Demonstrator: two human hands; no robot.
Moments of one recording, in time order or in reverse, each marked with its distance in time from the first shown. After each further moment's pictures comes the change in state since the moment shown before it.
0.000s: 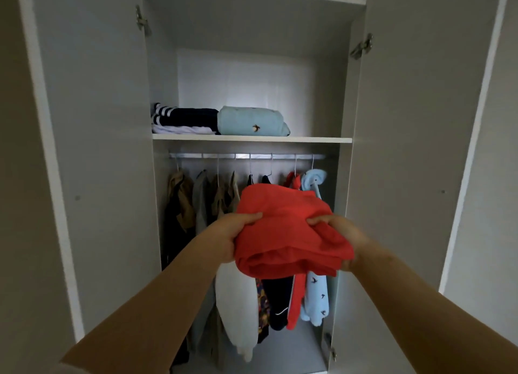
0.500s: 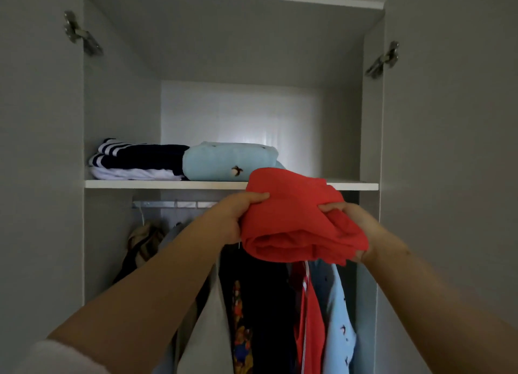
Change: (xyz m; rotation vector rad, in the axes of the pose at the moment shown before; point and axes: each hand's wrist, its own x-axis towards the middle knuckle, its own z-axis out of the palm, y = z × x) left_hand 0.240 0.151 0.073 0.016 -0.027 0.194; right_hand 0.247 -0.152 -0.075 0.107 -0.157 -0.213
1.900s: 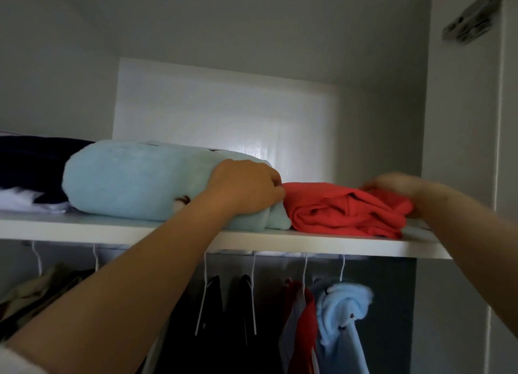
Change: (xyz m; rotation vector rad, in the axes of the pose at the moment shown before) left_hand 0.285 0.088 0.013 1.708 0.406 0.824; right_hand 0.284 -0.135 -0.093 -1.005 0.365 -0.173
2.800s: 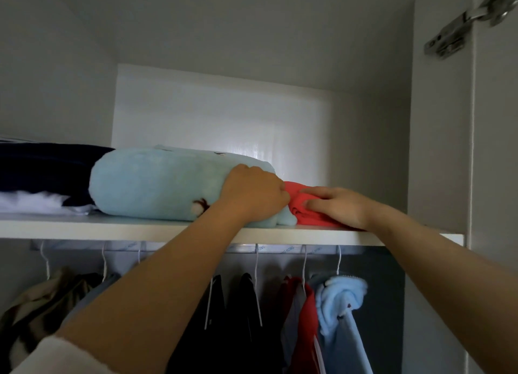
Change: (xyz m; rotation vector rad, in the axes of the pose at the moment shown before) left_hand -0.014 0.005 -0.001 0.015 -0.013 0.050; right_hand -0.035 -0.015 0.060 -0.488 -0.160 -0.304
